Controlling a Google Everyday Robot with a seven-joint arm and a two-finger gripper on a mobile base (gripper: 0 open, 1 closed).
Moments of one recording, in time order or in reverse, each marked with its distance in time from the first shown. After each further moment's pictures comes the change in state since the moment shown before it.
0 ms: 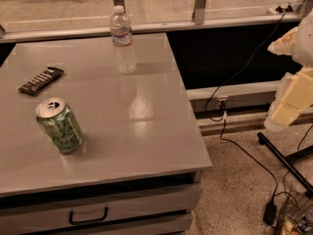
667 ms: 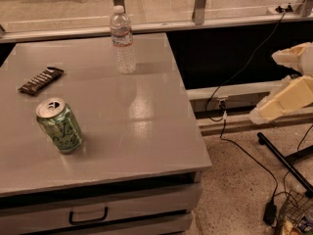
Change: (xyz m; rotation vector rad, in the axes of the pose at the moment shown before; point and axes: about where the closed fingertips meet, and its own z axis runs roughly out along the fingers) arm 0.001 -0.017 0.024 0.023 -0.360 0.226
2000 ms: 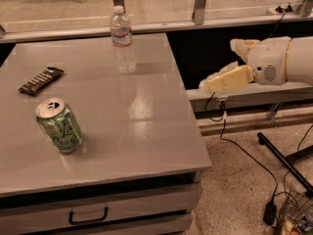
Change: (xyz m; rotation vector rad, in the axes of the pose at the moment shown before) arm -0.072 -0.048 0.086 0.025 -0.460 0.060
